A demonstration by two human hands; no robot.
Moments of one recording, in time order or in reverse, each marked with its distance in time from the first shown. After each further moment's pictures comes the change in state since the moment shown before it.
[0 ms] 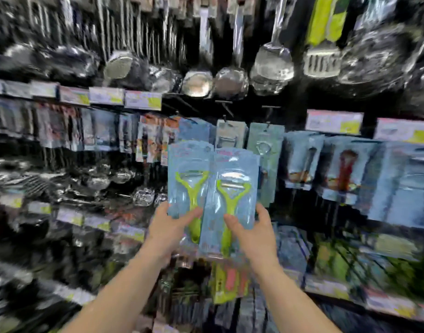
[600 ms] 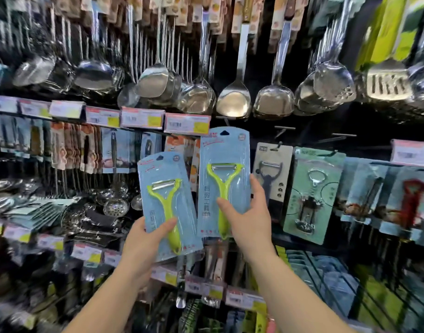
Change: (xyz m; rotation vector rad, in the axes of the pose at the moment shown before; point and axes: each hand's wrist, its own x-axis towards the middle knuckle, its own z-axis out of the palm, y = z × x) left_hand 0.119 -0.003 -0.144 -0.089 0.004 -0.050; right_hand 0.060 -0.070 0.143 0.044 -0.028 -0.196
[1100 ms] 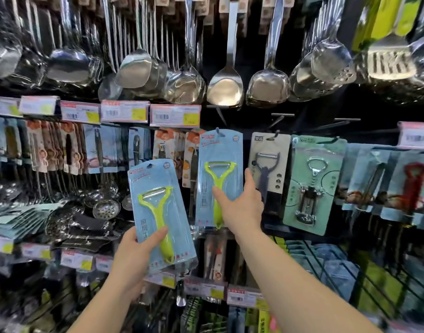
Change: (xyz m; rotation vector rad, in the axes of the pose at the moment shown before) left_hand 0.013 -0.024 -0.011 0.027 -0.004 -0.063; right_hand 0.037 0.014 0.021 -0.305 0.119 0.139
